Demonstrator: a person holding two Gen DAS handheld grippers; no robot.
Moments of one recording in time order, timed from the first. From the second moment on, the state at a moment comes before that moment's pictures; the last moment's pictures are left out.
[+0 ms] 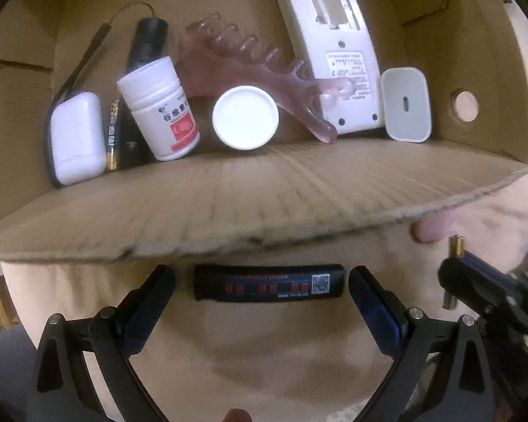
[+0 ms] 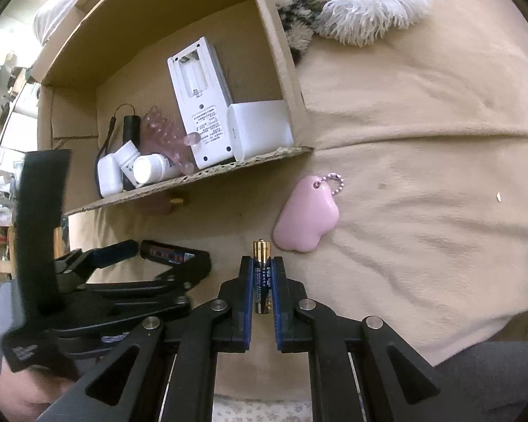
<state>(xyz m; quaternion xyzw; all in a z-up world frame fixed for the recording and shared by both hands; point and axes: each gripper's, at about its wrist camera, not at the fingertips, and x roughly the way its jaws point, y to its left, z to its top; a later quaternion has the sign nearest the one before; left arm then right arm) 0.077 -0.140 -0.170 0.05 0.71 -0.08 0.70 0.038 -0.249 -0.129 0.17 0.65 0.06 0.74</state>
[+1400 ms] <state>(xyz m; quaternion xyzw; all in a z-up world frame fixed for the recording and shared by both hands) 0.059 0.010 -0.004 -0.07 0.52 -0.01 0.85 0.048 -0.250 -0.004 0.16 0.50 0.15 0.84</state>
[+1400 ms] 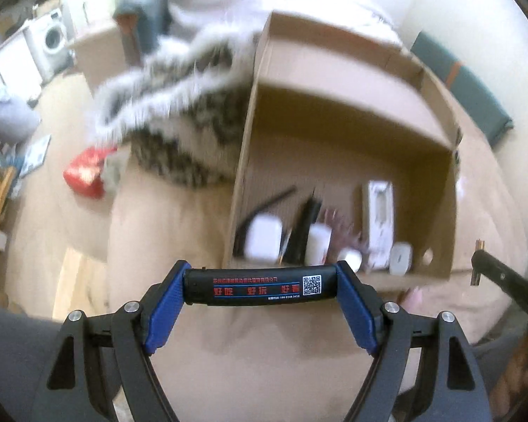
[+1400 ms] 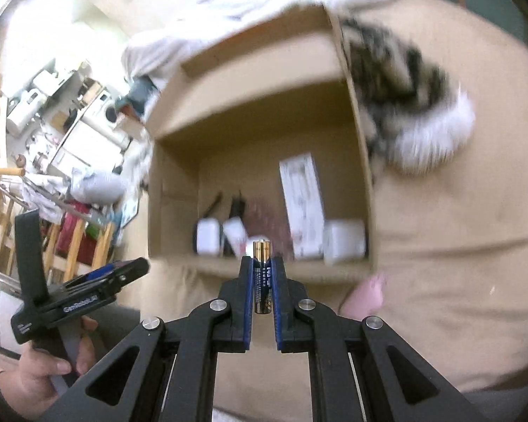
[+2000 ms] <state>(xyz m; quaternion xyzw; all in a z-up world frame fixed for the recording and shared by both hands) 0.144 -0.028 -0.028 -0.03 0.51 -0.03 0.86 0.123 -0.254 -0.027 0.10 0.51 0.10 0.85</state>
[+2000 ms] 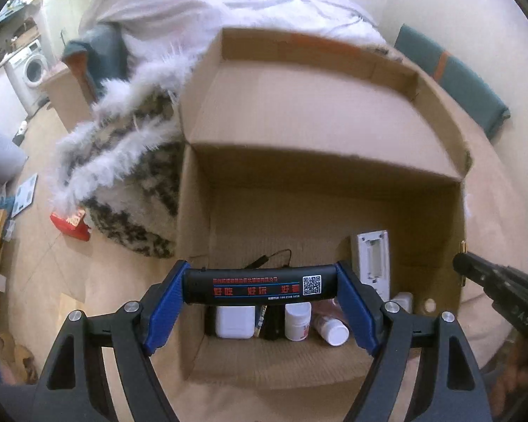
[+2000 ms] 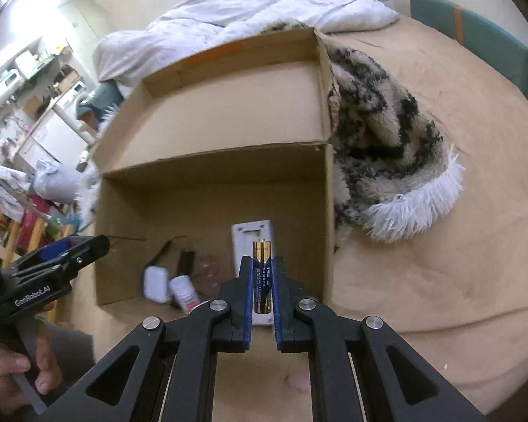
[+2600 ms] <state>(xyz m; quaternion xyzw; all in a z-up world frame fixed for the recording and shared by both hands) 0.151 -0.035 -0.052 -0.02 0.51 -0.04 0.86 0.145 -0.231 -0.064 0.05 0.54 0.07 0.84</state>
